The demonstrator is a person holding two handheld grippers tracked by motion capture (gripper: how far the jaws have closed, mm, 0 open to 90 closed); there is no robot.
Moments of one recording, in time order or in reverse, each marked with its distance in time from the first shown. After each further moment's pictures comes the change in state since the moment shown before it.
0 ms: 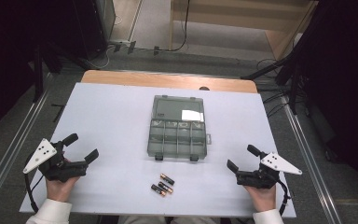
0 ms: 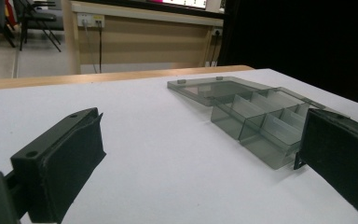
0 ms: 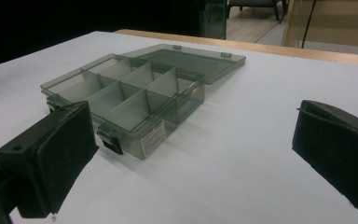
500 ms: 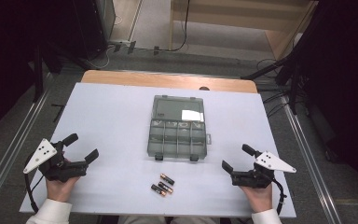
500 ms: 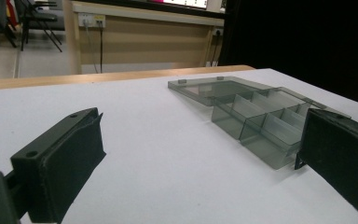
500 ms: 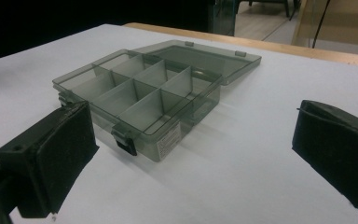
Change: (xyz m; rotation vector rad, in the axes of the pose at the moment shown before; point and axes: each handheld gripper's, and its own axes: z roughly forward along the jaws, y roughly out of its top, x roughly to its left) left arm 0.000 0.000 0.000 0.001 0.005 0.006; right arm 0.012 0.006 0.008 0.030 0.025 -0.027
